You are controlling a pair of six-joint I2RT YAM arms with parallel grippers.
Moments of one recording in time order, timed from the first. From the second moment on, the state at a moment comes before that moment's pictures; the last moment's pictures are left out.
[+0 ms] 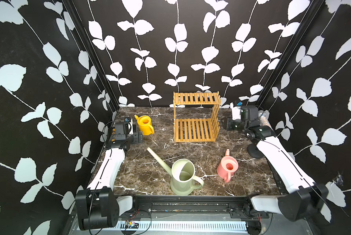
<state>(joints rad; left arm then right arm) 0.04 1.21 0.92 -0.41 -0.01 0.05 0.26 1.28 1.28 -0.58 -0.12 0.14</state>
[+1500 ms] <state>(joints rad) -0.05 1.40 1.93 -1.63 0.94 1.04 1.06 0.90 0.89 -0.71 -0.29 -0.06</state>
